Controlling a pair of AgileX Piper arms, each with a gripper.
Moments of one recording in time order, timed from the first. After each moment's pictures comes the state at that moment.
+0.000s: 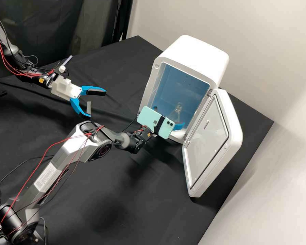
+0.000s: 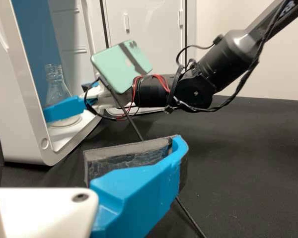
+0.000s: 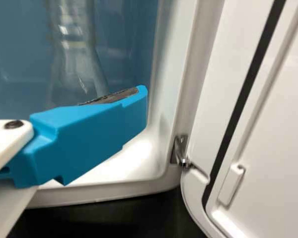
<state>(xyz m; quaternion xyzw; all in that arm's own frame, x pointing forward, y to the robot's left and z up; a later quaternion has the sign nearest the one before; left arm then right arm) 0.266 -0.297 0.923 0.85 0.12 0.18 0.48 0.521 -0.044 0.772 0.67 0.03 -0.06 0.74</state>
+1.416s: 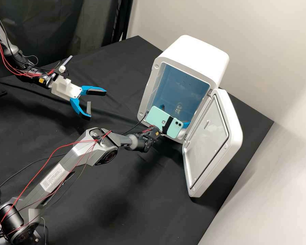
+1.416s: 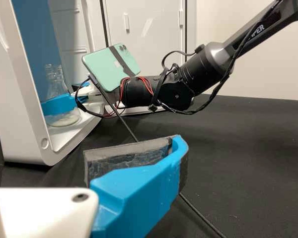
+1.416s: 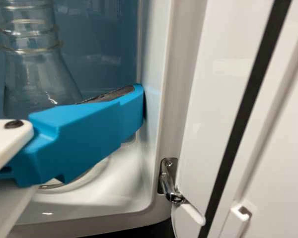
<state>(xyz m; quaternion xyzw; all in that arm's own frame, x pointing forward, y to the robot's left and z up) 0.266 -0.297 0.923 0.85 0.12 0.18 0.48 0.555 -0.057 0.780 0.68 0.03 -0.04 0.73</state>
